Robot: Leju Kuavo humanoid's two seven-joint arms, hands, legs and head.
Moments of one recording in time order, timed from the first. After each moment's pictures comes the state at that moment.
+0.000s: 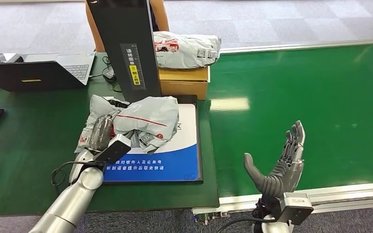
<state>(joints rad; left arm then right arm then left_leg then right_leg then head) -0.41 0.05 -0.40 -1.05 -0.60 0.32 -0.51 0.10 0.16 0.02 -1.69 0.16 -0.47 -0.66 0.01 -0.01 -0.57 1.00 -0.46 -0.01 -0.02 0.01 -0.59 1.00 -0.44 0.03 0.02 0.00</state>
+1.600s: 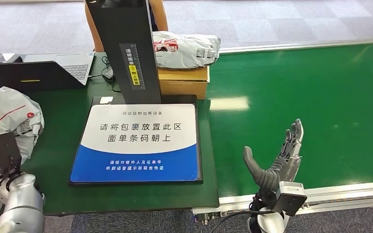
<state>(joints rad) -0.57 0.06 0.75 -0.67 -0.71 0.68 -0.69 0.04 0.20 -0.01 -1.61 0.15 -0.51 -0.67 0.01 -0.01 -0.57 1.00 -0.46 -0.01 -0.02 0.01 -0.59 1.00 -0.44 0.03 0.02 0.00</state>
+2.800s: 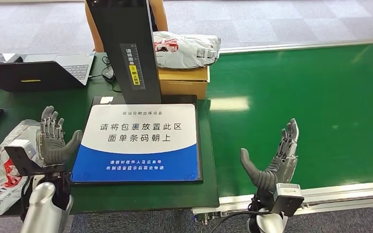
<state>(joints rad) -0.23 0.01 0.09 -1.23 -0.01 -0.11 -0.55 0.04 0.22 -0.03 -1.60 0.19 -0.44 -0.68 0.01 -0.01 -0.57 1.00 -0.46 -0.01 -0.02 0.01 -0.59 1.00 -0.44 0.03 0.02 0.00</state>
